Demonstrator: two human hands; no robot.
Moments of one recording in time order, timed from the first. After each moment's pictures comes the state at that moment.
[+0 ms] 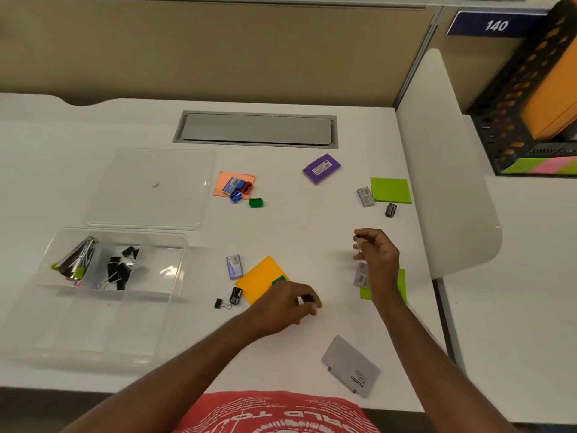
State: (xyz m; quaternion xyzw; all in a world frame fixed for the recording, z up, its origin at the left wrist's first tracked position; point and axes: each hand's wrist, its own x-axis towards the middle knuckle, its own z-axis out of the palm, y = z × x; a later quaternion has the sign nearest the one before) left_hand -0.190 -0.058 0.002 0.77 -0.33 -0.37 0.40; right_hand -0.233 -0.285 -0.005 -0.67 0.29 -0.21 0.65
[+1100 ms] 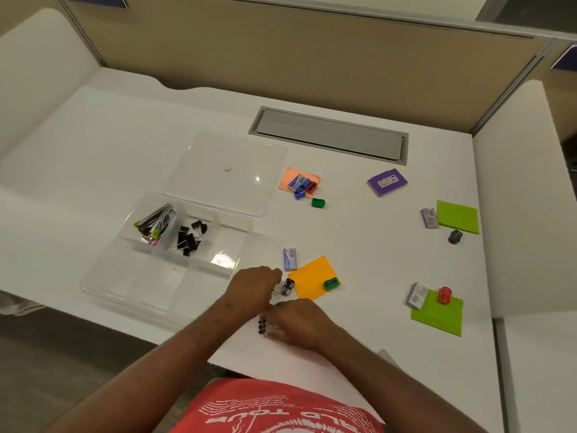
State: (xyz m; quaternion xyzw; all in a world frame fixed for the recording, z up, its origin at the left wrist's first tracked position) left_hand -0.153 0.071 0.000 0.94 -0.28 -0.19 -0.03; right_hand -0.224 -0.070 -0.031 -0.92 -0.28 0.16 0.21
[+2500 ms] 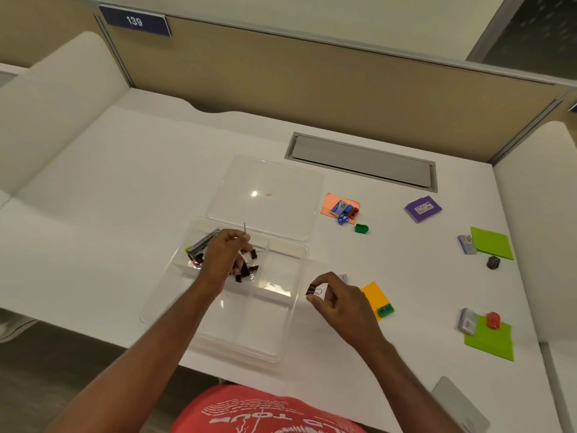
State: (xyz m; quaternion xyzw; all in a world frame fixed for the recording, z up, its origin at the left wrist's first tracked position) left_hand -0.036 0.235 0.039 0.71 0.12 -0.15 0.67; right_hand -0.177 -0.013 0.031 -0.94 0.03 0.01 0.35
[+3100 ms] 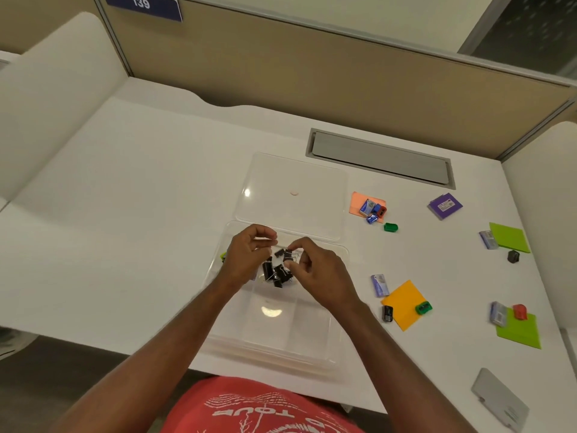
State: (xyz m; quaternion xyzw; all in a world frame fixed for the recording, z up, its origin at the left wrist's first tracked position) left_hand -0.003 0.300 0.029 0.74 -0.05 -0.16 0.65; right_hand -0.080 0.123 0.050 -0.94 0.03 0.00 0.33
